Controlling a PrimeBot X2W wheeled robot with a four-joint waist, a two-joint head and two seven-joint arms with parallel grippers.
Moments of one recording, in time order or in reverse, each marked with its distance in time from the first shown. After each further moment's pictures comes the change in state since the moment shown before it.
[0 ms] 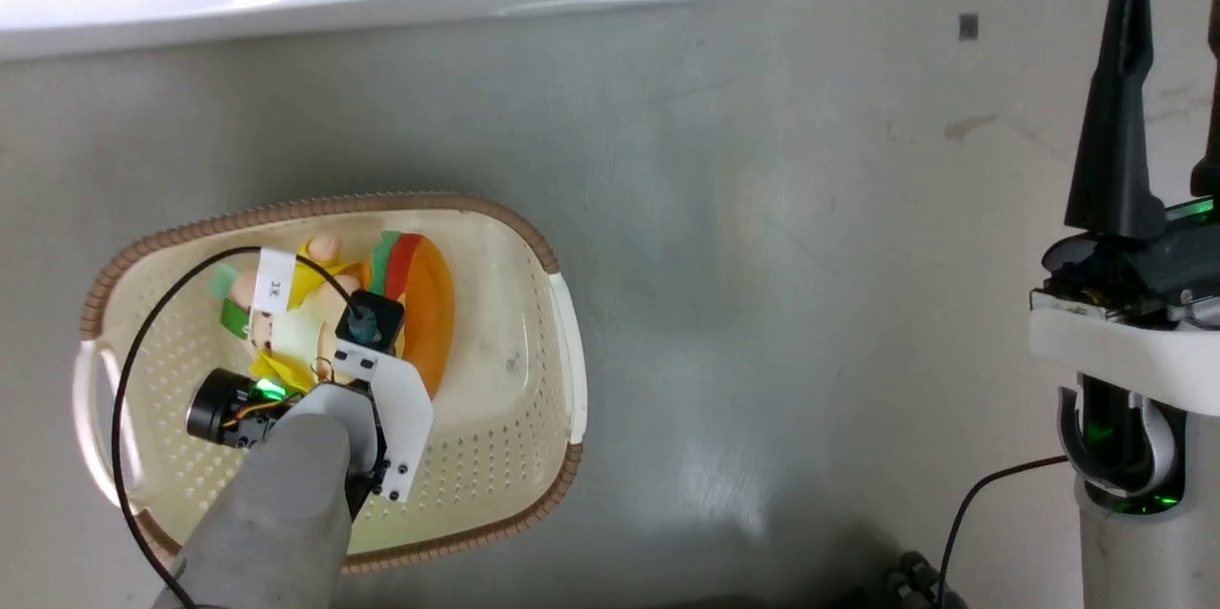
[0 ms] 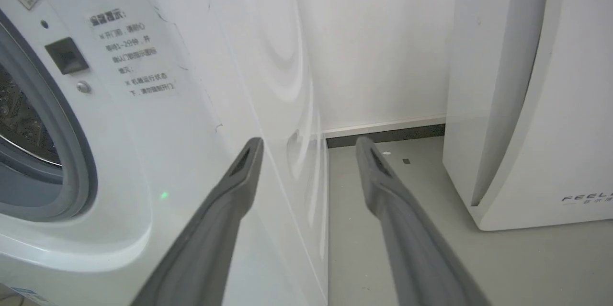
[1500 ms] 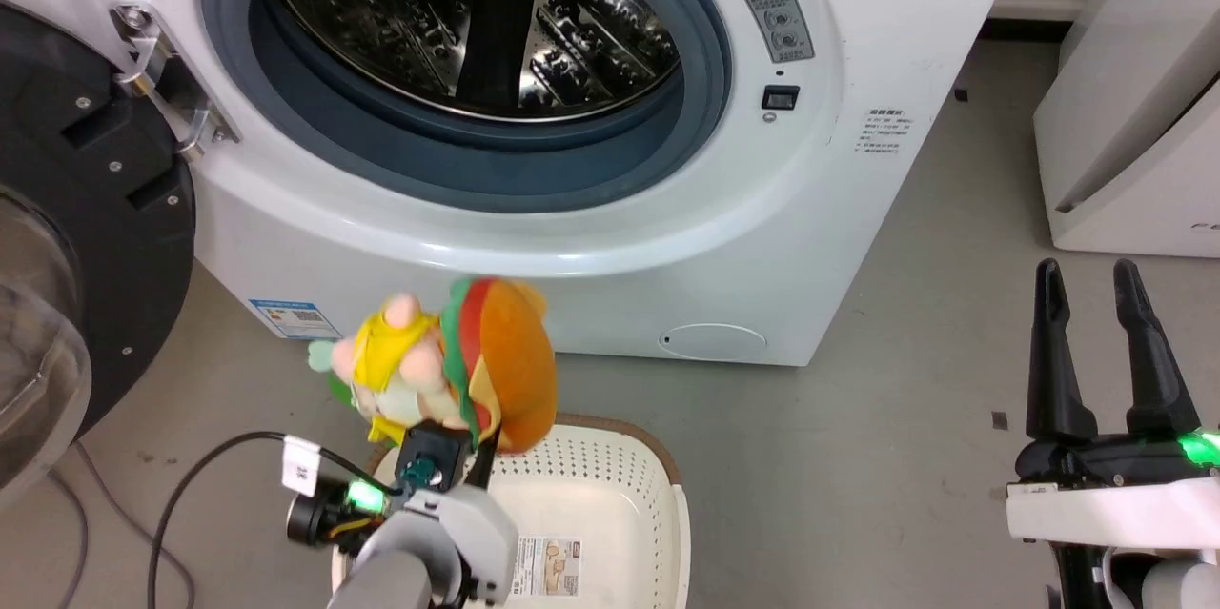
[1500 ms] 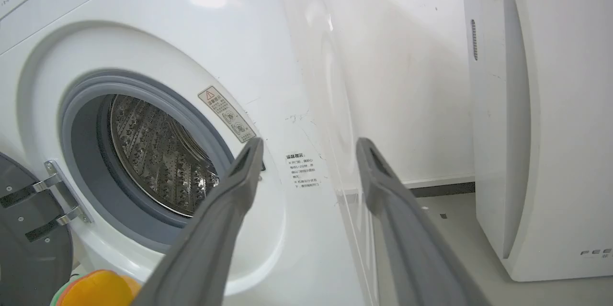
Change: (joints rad) left arm 0.384 -0.057 0.010 -0.412 -0.075 0.050 -0.323; right arm 0.343 0.000 -0.070 0.136 0.000 0.000 0.000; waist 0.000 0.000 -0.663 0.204
